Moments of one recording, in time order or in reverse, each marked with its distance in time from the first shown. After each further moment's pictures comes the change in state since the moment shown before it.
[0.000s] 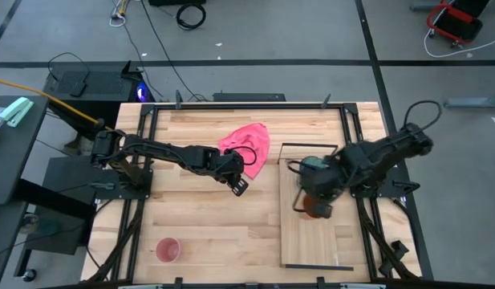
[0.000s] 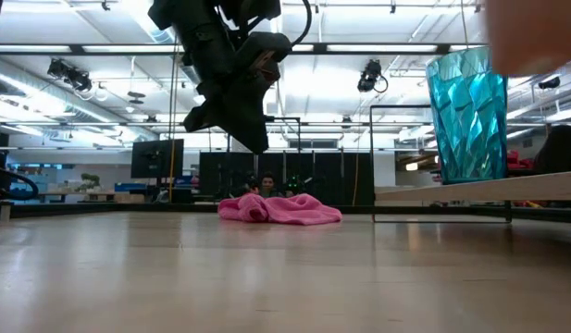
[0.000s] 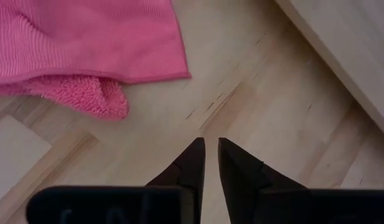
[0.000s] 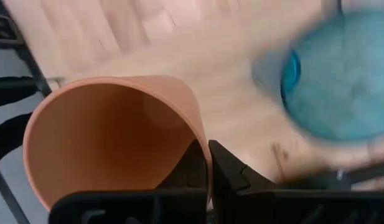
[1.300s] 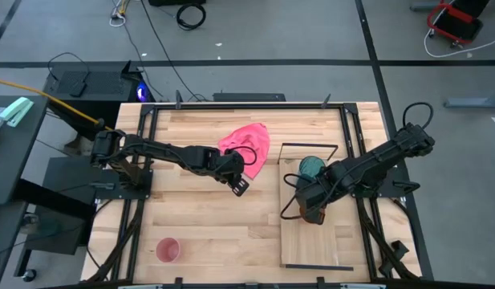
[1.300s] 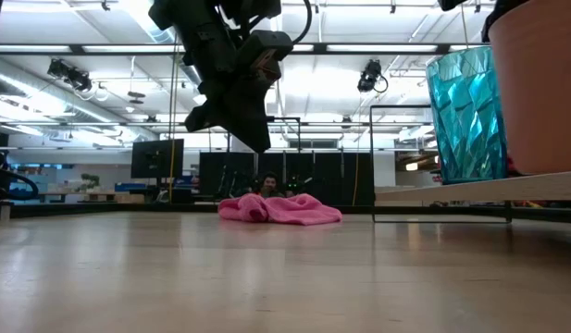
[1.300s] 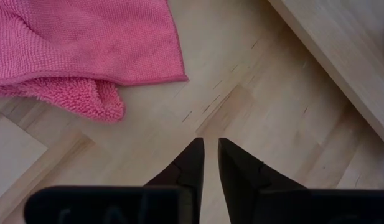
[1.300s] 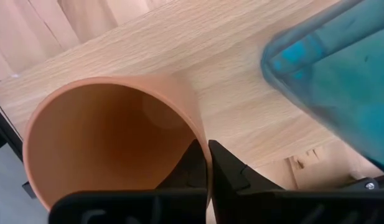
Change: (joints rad) left arm -0.001 0.000 0.000 0.013 0.000 -0.007; right arm -0.003 0.010 -0.308 0.239 0.004 0.029
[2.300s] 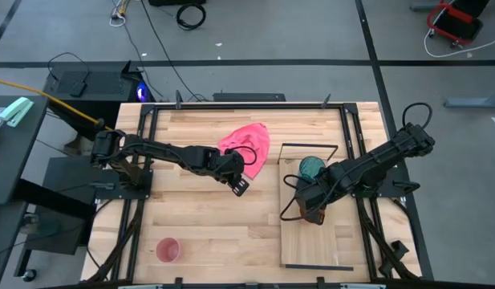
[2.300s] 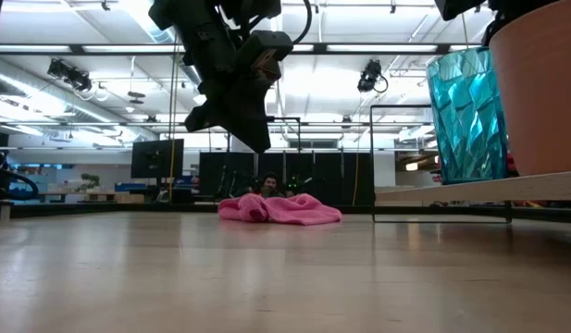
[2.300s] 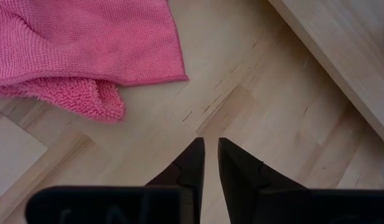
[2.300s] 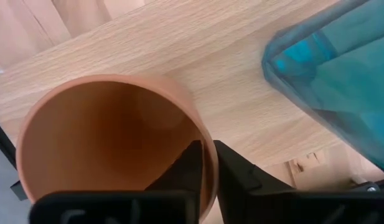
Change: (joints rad) left arm 0.000 0.000 0.000 0.000 0.000 0.001; right arm 0.002 -0.002 -0.043 0.031 0.001 -0.015
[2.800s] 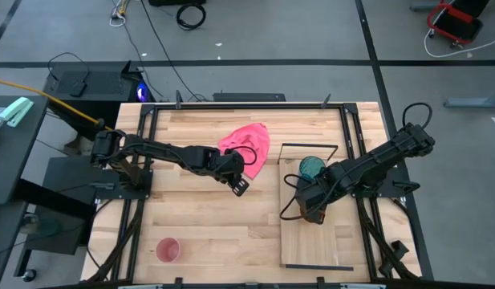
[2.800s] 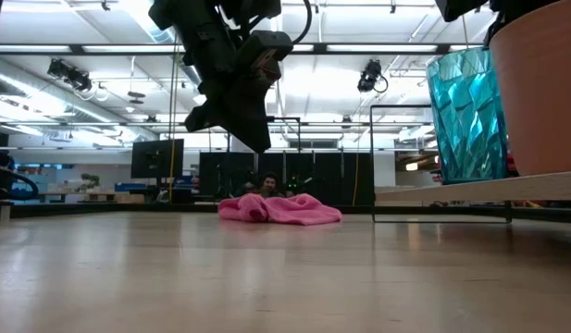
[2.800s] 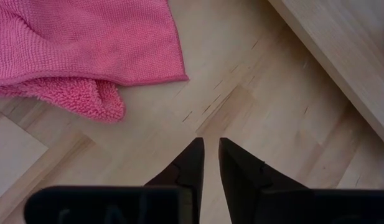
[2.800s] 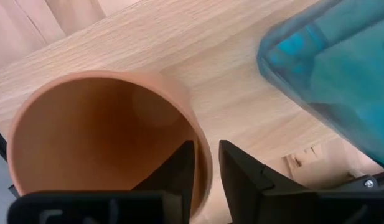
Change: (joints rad) left arm 0.000 0.000 0.000 0.000 0.000 -0.001; right arm -0.001 -0.006 0.000 -0.017 -0.001 0.019
